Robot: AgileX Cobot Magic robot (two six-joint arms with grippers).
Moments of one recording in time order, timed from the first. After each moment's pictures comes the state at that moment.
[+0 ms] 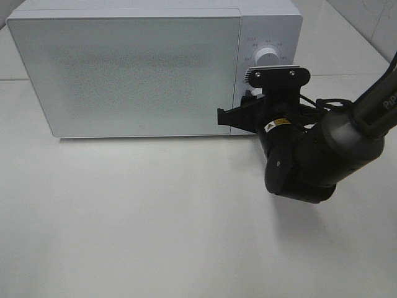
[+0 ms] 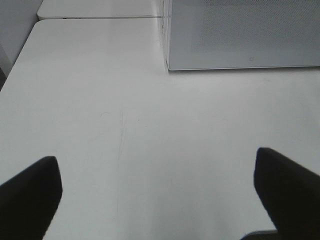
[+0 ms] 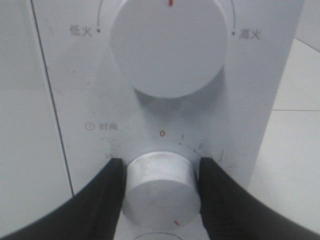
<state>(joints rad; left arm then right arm) 0.03 0.00 -0.52 -0.10 1.09 0.08 0.62 2.08 -0.80 0.73 -1.20 -0.29</state>
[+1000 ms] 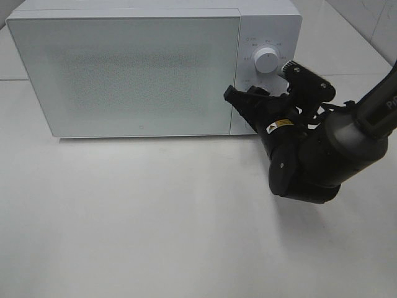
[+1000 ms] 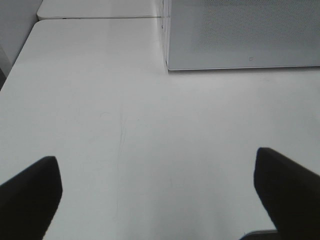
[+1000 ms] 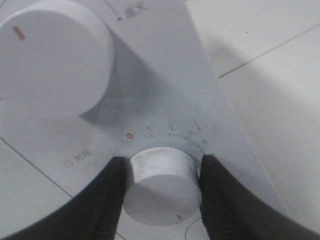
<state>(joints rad) 0.03 0.00 -0.52 -0.10 1.09 0.08 0.62 2.08 -0.79 0.69 -1.18 0.38</state>
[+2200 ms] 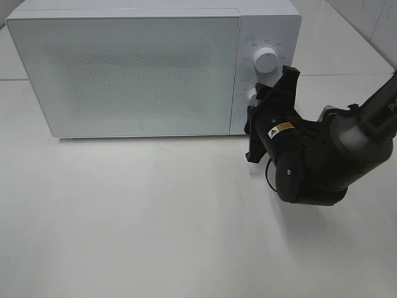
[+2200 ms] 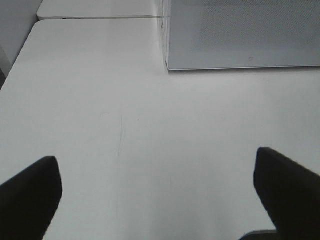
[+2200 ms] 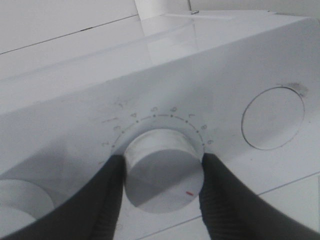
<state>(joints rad) 0.03 0.00 -0.52 -0.10 1.09 0.08 0.60 2.09 -0.76 0.58 -1.22 1.66</state>
